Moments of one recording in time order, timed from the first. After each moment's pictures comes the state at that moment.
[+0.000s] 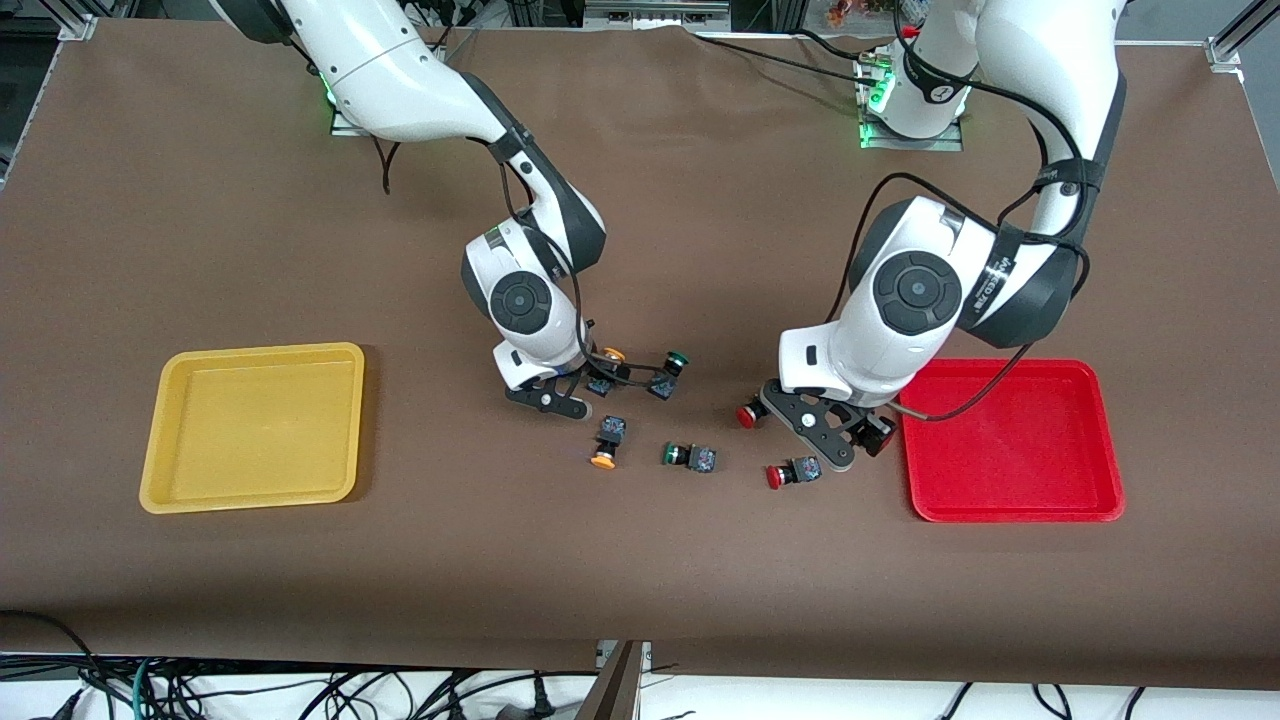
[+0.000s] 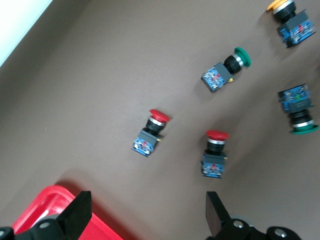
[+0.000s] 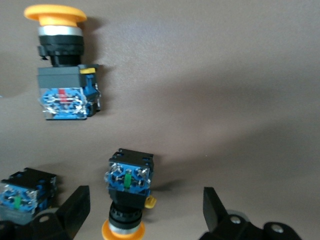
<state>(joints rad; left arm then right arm) -0.23 0.59 -0.20 -1.40 0.18 2.04 0.37 0.59 0.80 0.05 -1.50 0.12 2.31 0.83</state>
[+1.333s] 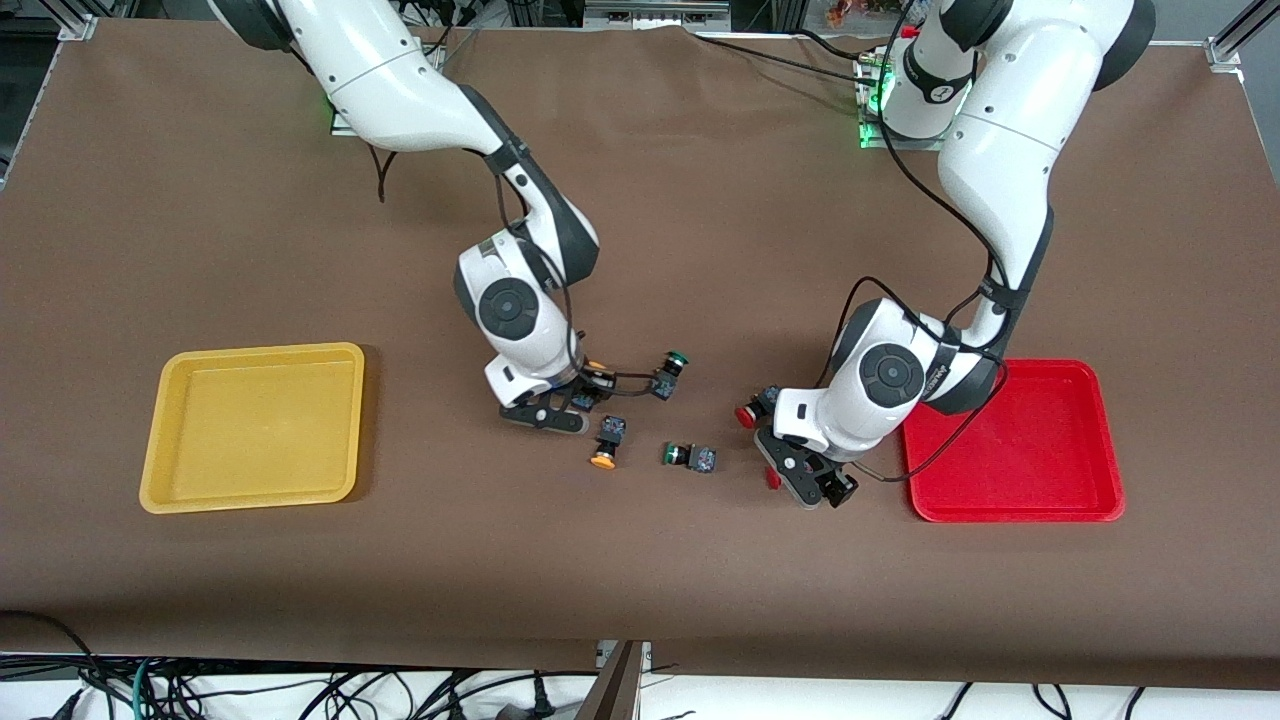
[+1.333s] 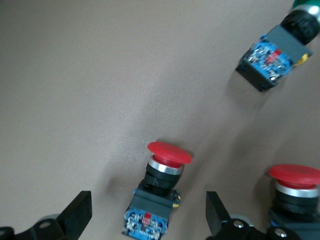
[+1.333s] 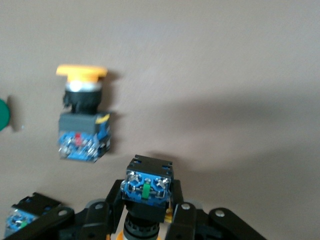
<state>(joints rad) -0.19 0.88 -0.20 -1.42 0.18 2.44 0.54 0.55 0.79 0.02 -1.47 0.12 2.34 0.65</state>
